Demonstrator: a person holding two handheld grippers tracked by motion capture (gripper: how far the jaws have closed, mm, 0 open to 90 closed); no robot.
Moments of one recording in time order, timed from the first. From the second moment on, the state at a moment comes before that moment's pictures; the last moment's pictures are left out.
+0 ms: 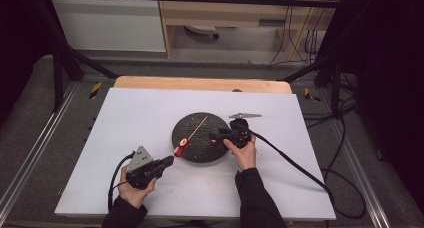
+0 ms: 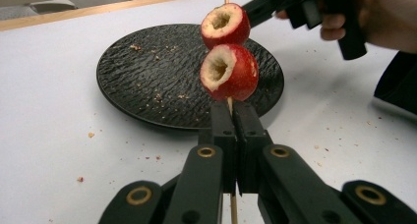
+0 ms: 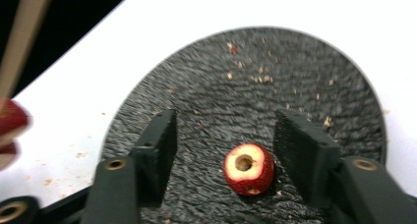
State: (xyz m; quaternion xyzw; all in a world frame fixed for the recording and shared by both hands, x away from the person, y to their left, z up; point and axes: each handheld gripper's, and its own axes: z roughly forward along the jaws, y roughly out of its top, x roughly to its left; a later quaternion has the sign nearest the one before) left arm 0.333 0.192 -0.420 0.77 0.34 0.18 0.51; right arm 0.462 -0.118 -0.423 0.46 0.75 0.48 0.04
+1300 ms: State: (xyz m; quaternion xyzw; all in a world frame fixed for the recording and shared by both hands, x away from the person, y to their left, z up) left arm 0.317 0.155 -0.419 0.79 0.29 0.15 0.52; right arm 0.396 -0.106 -0.405 0.34 0.75 0.57 -0.07
